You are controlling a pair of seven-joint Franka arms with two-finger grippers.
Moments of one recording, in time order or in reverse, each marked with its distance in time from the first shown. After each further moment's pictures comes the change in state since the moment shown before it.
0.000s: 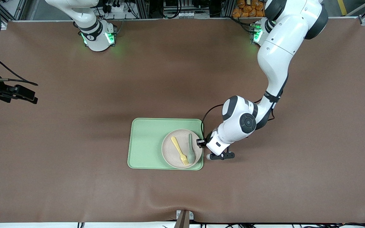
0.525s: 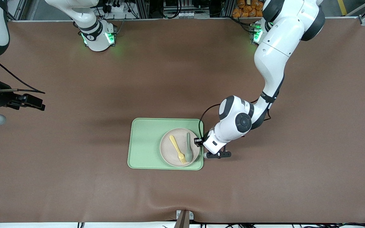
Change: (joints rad) left arm -0.017 0.018 0.003 0.003 0.000 0.014 0.000; right arm 0.002 0.043 -0.007 0.000 0.024 0.034 0.000
